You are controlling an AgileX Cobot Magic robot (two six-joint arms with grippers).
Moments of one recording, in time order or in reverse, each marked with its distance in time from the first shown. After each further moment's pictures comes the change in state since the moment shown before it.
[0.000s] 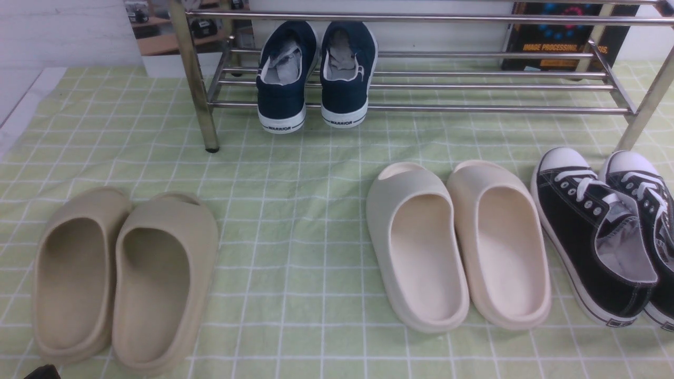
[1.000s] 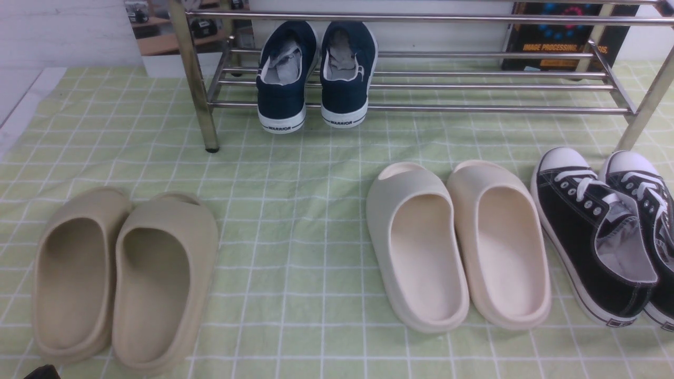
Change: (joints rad) right arm 0.000 0.000 0.000 0.000 0.000 0.000; left arm 0.000 0.000 0.000 0.000 0.000 -0.001
